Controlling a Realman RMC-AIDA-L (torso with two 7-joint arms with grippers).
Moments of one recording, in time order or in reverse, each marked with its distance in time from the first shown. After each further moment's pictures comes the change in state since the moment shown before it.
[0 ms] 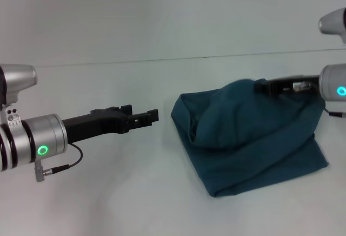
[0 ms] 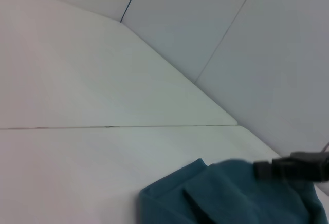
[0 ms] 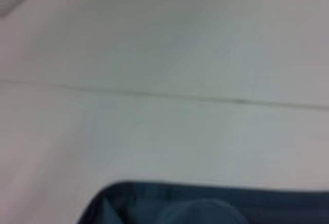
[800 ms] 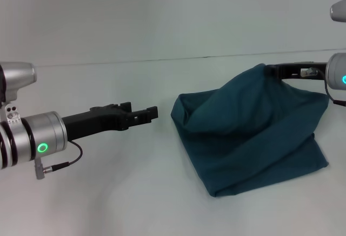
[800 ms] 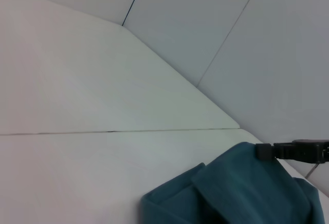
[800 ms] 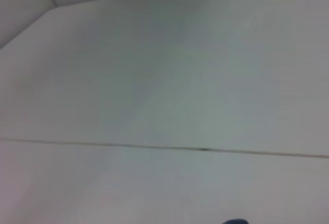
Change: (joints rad) left arm -0.003 0.000 -0.001 0.003 -0.004 -0.008 0.000; right arm -0.007 -0.002 0.002 -0.015 0.048 0.091 0.008
